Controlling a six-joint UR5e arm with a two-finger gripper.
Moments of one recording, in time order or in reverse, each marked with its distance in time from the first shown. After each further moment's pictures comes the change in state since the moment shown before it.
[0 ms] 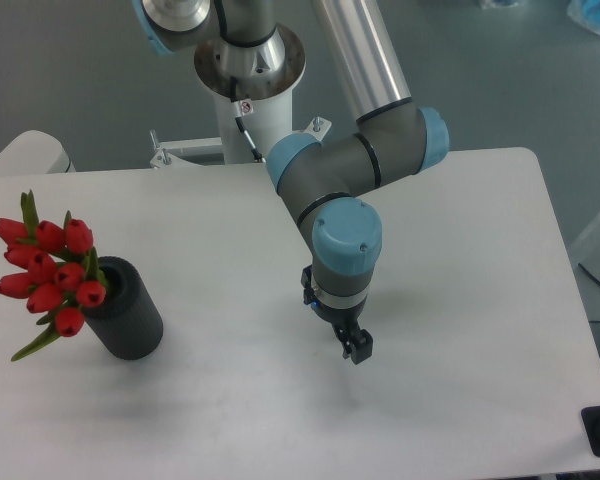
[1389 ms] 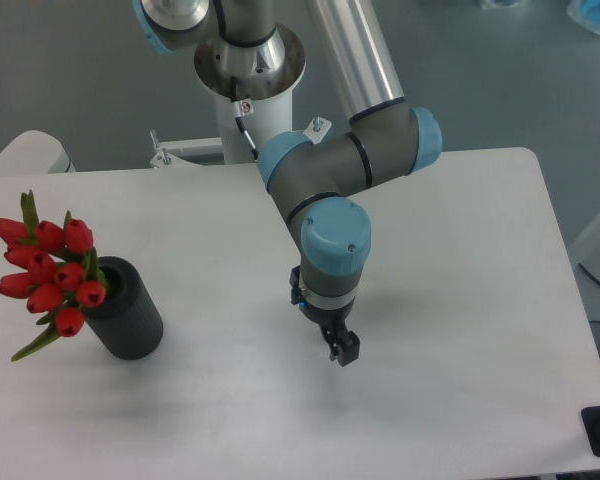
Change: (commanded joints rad) arm -0.026 0.026 0.003 -0.020 -0.106 -0.035
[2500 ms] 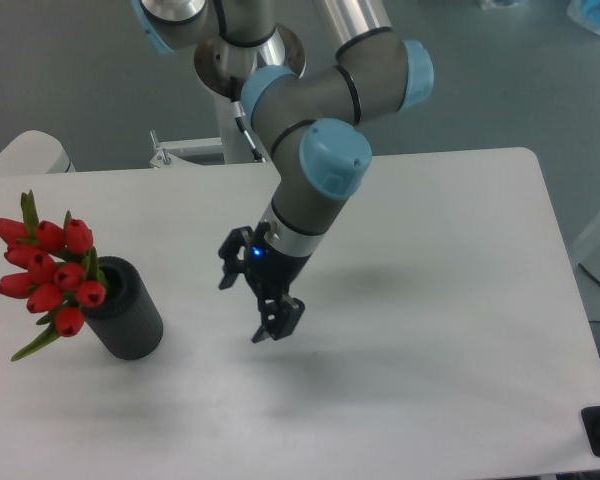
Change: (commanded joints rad) arm 0.020 0.230 -0.164 -0.014 -0.515 -0.031
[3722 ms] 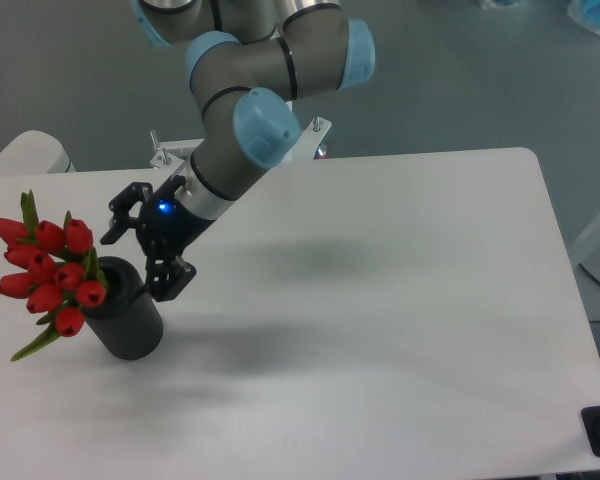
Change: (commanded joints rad) arm -0.144 0.026 -0.080 0.031 -0.212 -0.138
